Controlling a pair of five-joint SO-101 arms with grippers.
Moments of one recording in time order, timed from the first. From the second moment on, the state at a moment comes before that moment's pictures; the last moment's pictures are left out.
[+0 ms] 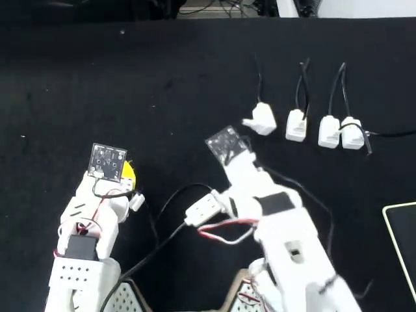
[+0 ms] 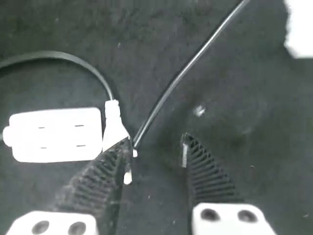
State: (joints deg) left arm -0.4 -89.4 93.2 33.6 -10.6; right arm -15.4 -46.7 70.9 51.0 18.2
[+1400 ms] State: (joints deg) left arm -0.4 -89.4 93.2 33.6 -10.6; right arm -11.0 -27.0 70.3 40.7 74.5
